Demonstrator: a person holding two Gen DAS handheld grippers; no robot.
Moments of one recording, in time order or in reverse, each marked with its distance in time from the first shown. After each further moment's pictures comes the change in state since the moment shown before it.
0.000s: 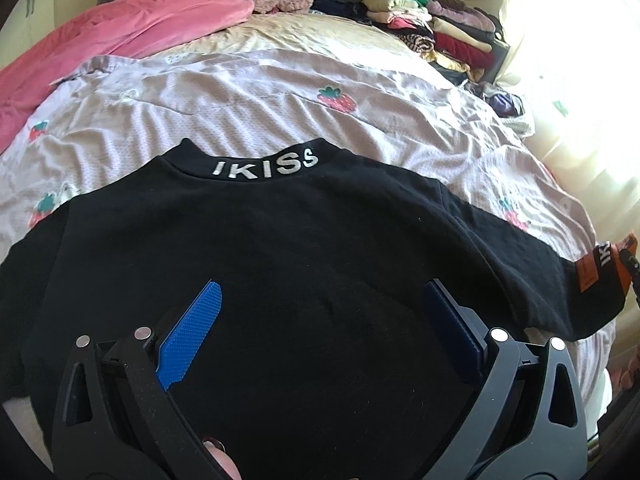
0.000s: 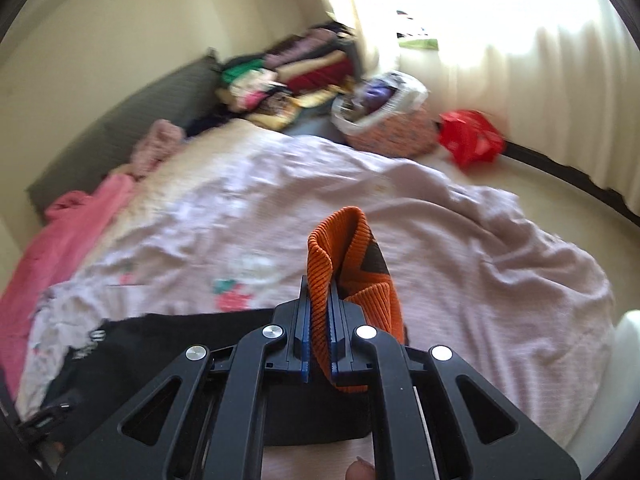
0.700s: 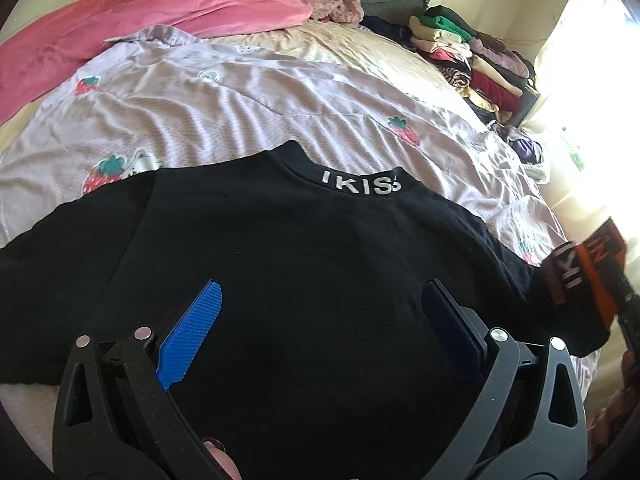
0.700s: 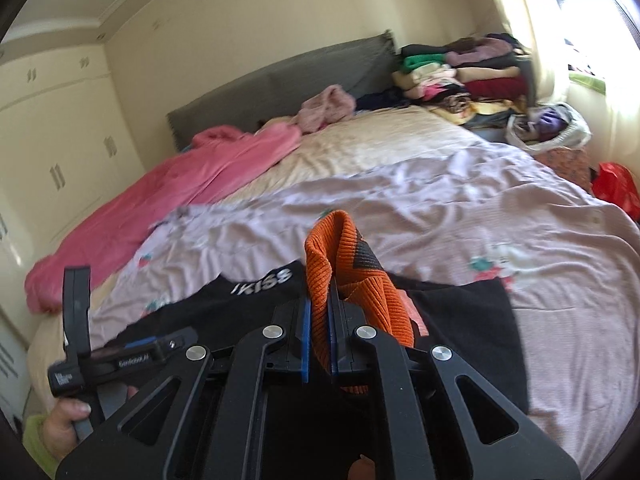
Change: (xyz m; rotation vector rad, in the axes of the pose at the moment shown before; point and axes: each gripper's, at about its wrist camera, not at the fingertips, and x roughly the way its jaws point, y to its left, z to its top) left arm -0.034 0.080 -0.004 -0.176 -0.028 0.003; right arm -0.021 0.185 -0.059 -0.329 0.096 0.421
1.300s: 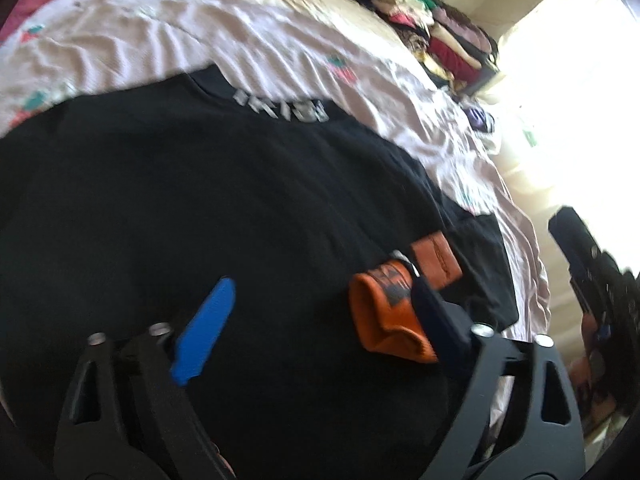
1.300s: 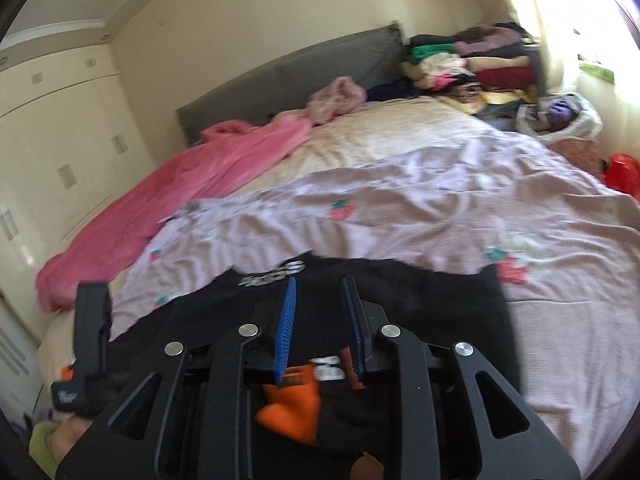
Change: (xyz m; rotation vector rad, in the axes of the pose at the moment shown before) left arm 0.026 -0.036 -0.034 -0.016 0.184 -0.232; right arm -0.006 -0.028 0.006 0.065 0.002 -0.030
